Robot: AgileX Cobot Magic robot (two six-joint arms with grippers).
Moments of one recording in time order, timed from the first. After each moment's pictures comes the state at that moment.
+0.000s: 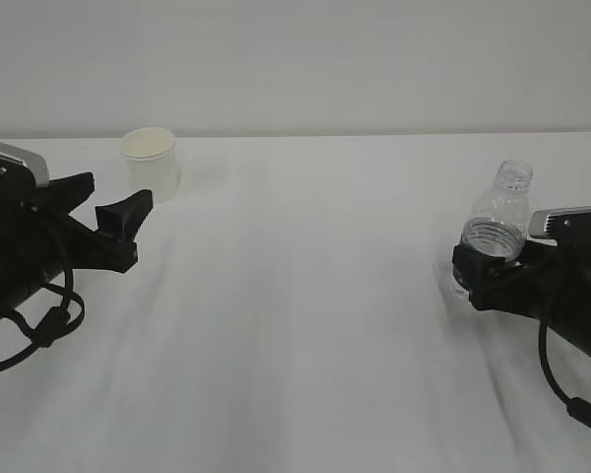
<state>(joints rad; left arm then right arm) -0.36 1.79 -0.47 0.01 -1.14 0.03 0.07 2.02 -0.45 -0.22 -1.15 0.09</state>
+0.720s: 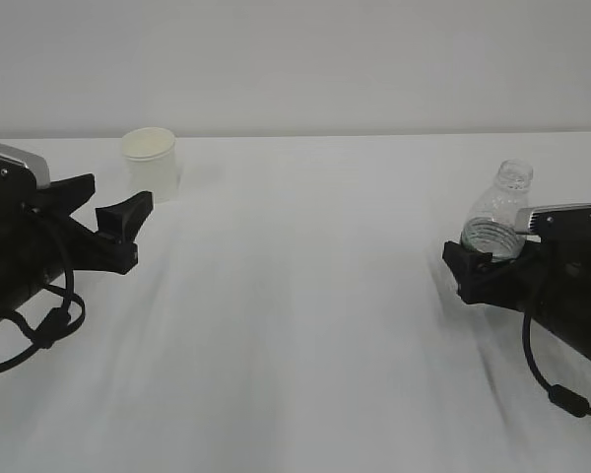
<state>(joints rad) -0.36 1.80 -0.47 0.01 -1.14 0.03 0.07 2.09 -0.53 -0.23 -1.15 0.10</state>
